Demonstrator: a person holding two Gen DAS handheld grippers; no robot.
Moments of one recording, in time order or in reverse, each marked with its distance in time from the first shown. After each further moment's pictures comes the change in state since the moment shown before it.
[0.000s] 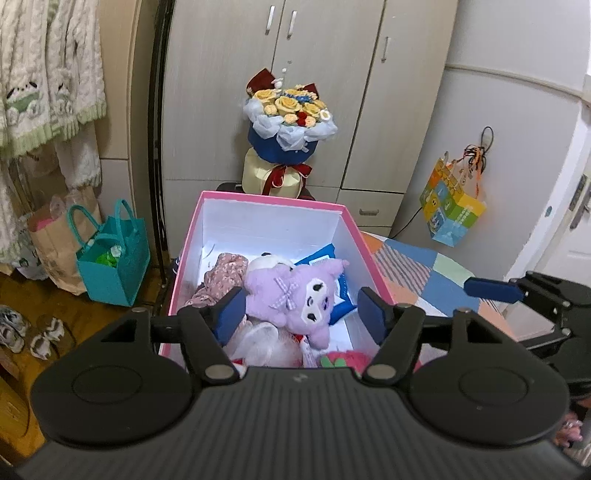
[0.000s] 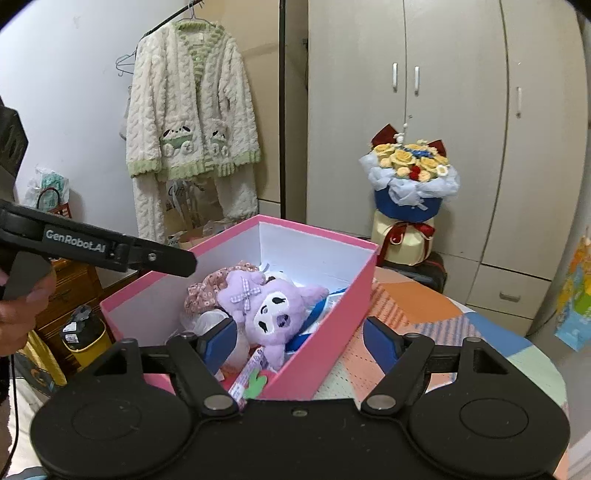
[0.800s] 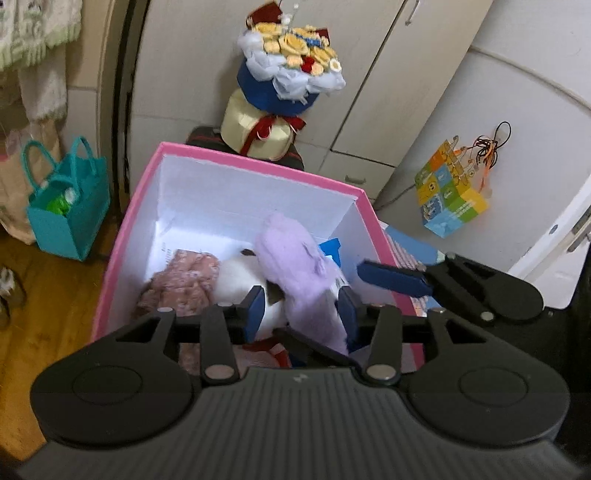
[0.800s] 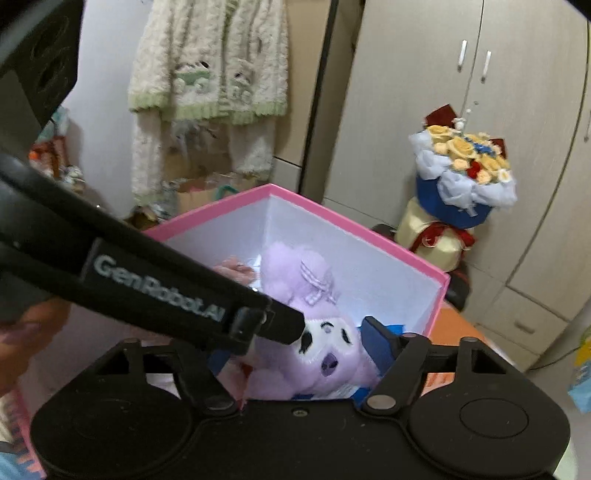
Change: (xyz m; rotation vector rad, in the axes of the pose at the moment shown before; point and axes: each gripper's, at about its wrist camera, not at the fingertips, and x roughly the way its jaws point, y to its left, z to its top) left arm 0.120 0.033 0.025 -0.140 0.161 -0.106; right arm 0.139 0.019 0.038 -0.166 0.139 0.038
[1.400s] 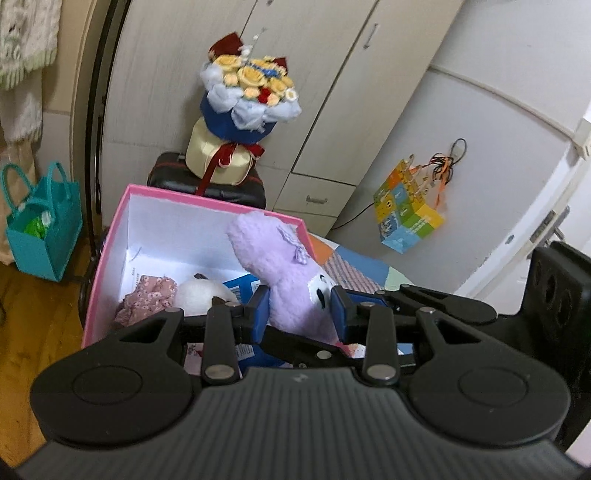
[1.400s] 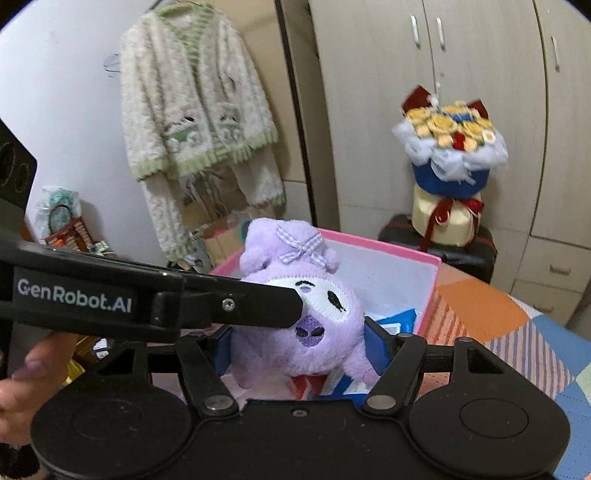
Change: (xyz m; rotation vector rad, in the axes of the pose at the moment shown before) left arm -0.035 -0.026 0.015 -0.002 -0.042 -0.120; right arm -0.037 -0.025 0.007 0.261 -0.033 0.108
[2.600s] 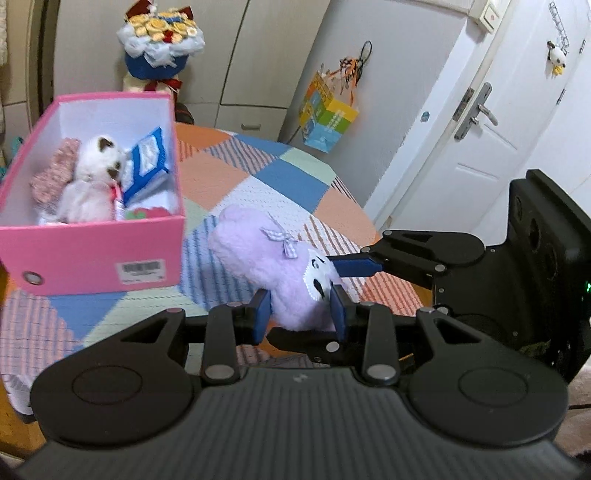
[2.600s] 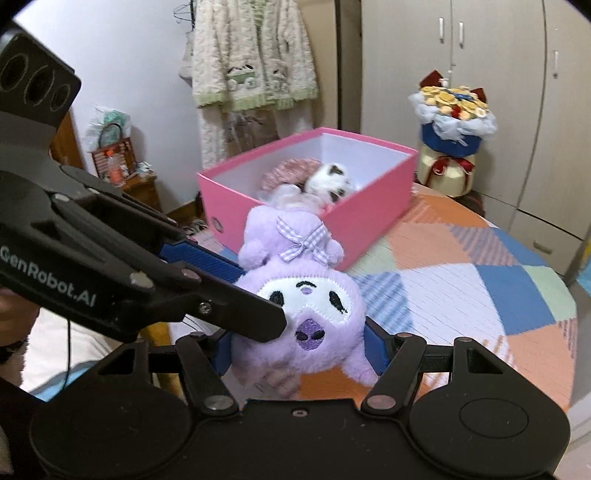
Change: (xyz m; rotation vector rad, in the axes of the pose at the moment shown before) left arm -0.098 -0.149 -0.167 0.185 0.151 -0.064; right arm -0.175 0.022 -0.150 -0.166 0.095 0.047
